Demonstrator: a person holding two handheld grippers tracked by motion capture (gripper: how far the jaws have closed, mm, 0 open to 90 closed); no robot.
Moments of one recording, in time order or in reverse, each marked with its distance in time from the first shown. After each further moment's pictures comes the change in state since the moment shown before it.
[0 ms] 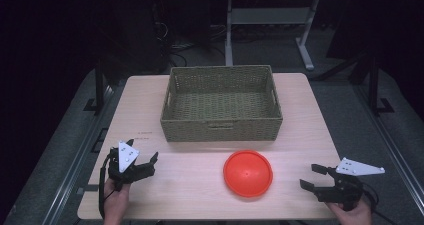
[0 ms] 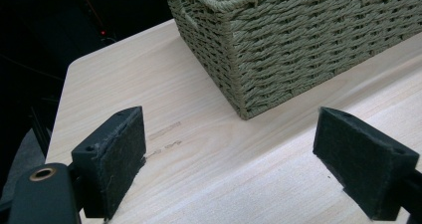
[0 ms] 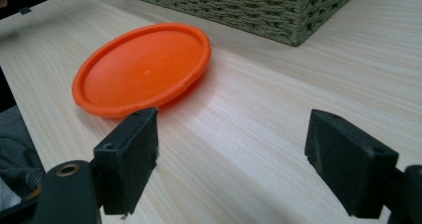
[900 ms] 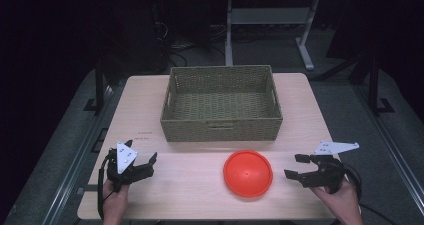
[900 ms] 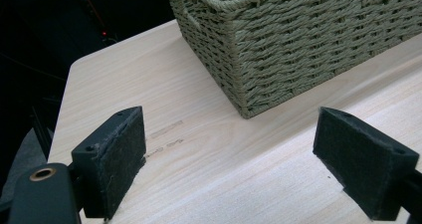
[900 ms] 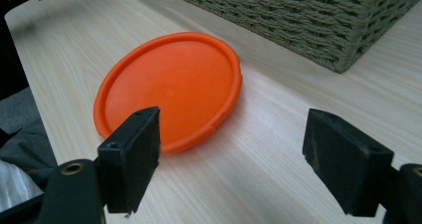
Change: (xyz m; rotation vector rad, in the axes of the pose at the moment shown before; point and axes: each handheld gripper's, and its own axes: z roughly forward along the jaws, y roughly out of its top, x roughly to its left) left arm 0.001 -0.002 -0.003 -0.010 0.004 -0.012; right arm 0.012 0.054 0.033 0.141 0.070 -0.020
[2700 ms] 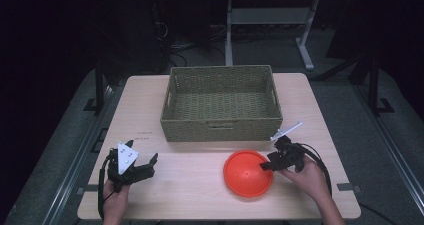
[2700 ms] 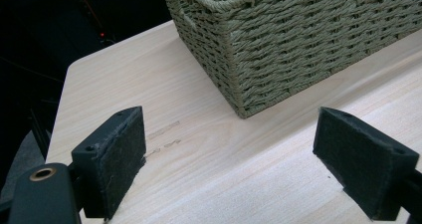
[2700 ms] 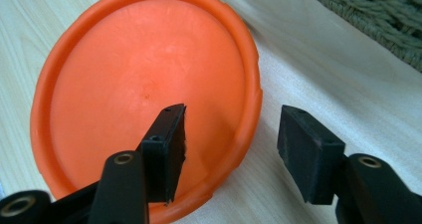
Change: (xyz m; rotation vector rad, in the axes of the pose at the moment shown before) left arm -0.002 0.000 0.000 0.002 -0.008 0.011; right arm -0.003 0.047 0.092 0.368 0.017 0.013
